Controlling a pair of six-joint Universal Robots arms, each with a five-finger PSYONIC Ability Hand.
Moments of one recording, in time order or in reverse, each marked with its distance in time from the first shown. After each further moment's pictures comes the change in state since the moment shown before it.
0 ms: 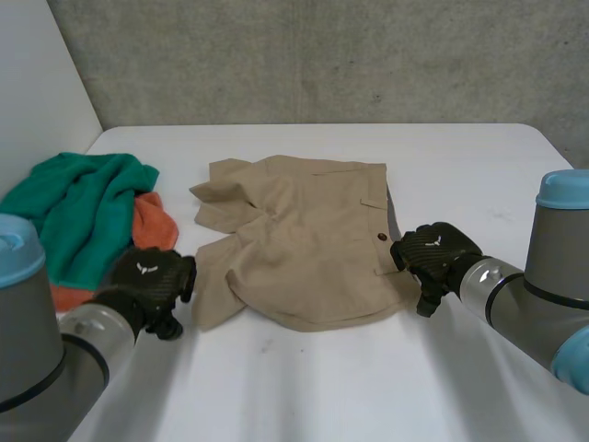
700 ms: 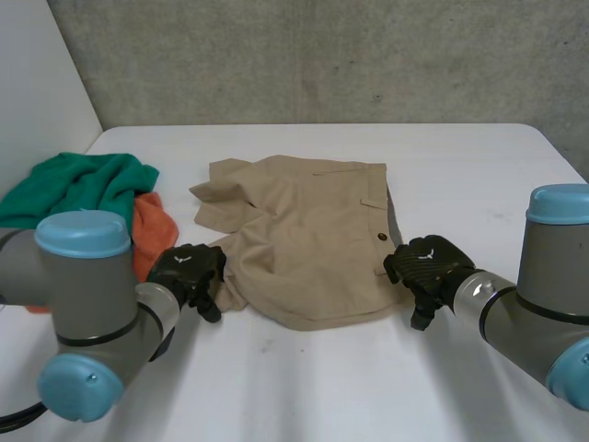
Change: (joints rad) left arm 0.010 -0.394 0.213 0.162 0.047 -0.182; right arm 0.021 0.004 0.043 -0.018 -0.001 0.005; left_hand -0.171 -0.185 -0.181 -0.191 -0.196; right_hand 0.000 0.000 0.000 0.000 0.000
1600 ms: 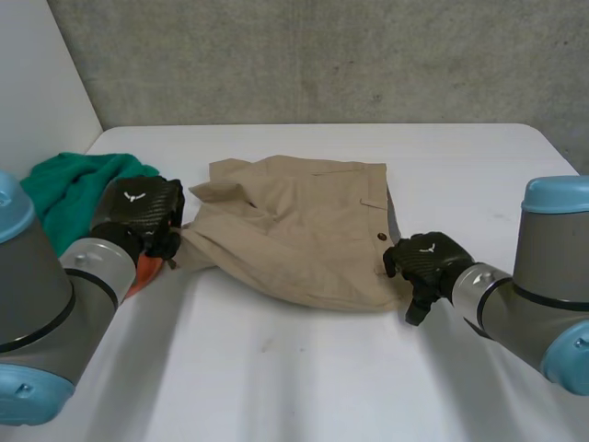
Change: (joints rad) left arm 0.037 0.327 -0.082 0.055 -0.050 0.134; right arm -0.005 0.039 -0.062 0.032 0.002 0.100; left_hand 0.508 0.596 0.595 0.606 0.571; right_hand -0.028 -0.044 -0.036 -0.039 -0.014
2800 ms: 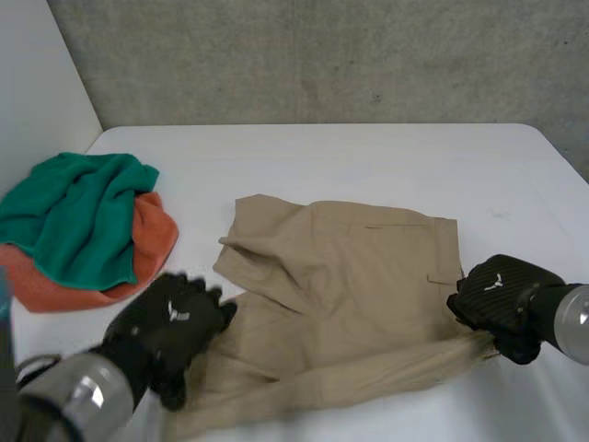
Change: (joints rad) left arm -0.187 0.195 -0.118 -0.425 0.056 0.333; right arm -0.180 -0.398 0.160 0.480 -0.058 -0.564; left_hand -0.794 -0.822 -0.820 -0.832 -0.791; right_hand 0.440 0.593 0.600 0.603 0.580
